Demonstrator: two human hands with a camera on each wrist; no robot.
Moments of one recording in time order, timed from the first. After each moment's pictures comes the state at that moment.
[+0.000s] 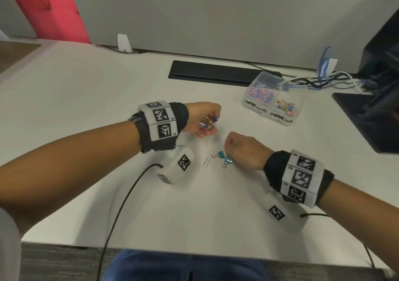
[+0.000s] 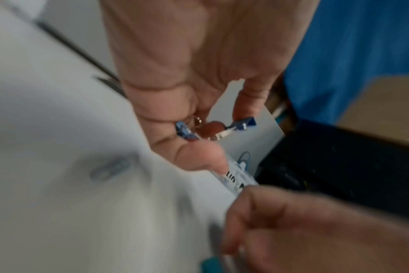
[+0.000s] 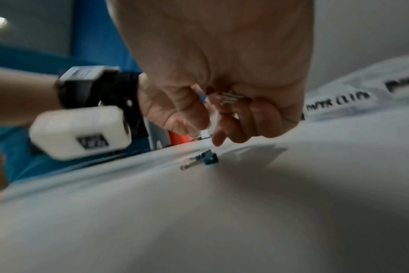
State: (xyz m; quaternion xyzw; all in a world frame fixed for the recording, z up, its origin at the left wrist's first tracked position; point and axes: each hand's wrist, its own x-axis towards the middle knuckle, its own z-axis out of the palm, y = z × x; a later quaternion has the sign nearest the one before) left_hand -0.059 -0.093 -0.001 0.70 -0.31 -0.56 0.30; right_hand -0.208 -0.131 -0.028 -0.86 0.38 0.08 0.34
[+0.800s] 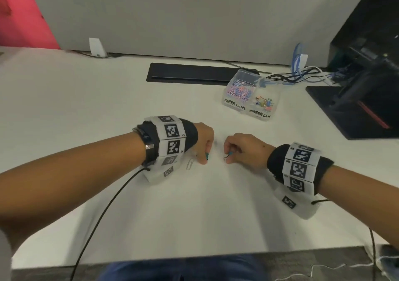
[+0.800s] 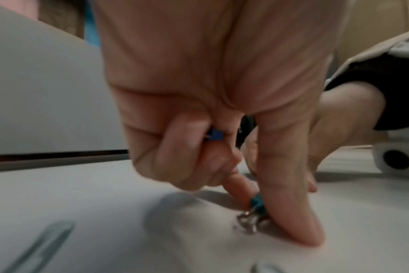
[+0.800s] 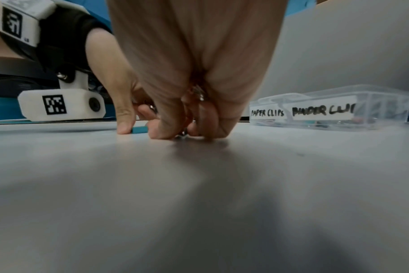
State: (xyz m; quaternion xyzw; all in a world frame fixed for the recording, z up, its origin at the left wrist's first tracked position) left_hand -0.100 -0.105 -0.019 0.70 -0.65 -0.27 -0.13; right_hand -0.243 -0.163 -0.041 -0.91 0.31 0.08 0.28
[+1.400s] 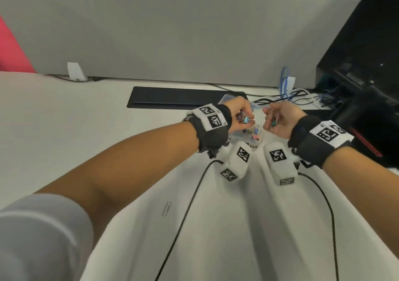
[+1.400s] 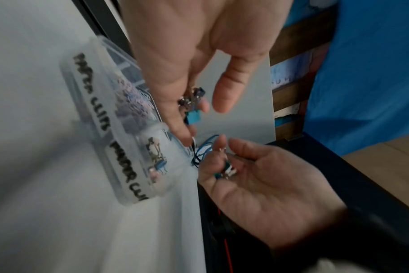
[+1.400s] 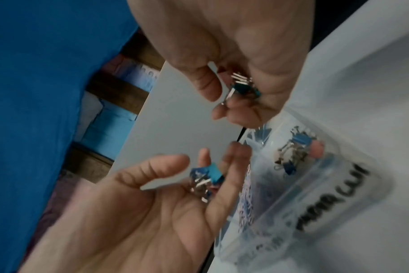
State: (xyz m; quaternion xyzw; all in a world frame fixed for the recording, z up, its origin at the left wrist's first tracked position) left_hand -0.142 -0.239 0.029 0.53 -0.20 -0.65 0.51; right_hand -0.258 -0.308 0.021 -0.41 0.54 -0.30 0.66
